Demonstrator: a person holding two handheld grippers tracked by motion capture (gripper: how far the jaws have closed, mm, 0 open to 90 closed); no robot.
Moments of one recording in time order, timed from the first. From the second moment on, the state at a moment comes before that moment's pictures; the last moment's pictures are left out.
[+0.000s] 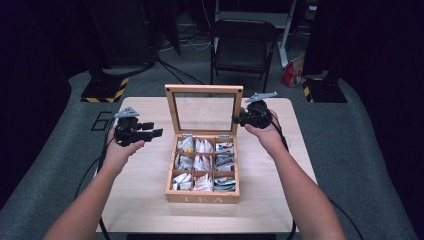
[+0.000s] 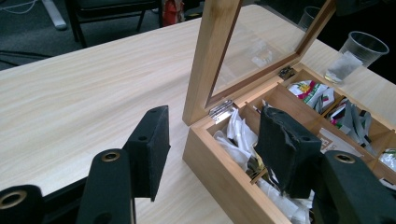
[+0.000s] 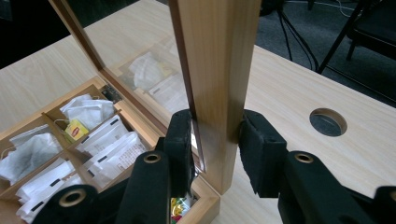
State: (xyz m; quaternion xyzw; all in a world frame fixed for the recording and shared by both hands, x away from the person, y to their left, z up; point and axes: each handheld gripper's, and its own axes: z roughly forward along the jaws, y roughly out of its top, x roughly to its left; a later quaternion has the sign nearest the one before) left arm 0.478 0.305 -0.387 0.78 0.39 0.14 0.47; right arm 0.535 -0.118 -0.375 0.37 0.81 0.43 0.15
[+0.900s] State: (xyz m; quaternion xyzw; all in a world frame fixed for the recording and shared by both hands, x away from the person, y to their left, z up) left arm 0.486 0.277 -0.360 0.78 0.37 0.14 0.48; right arm 0.513 -0.119 -0.355 0.35 0.80 0.46 0.15
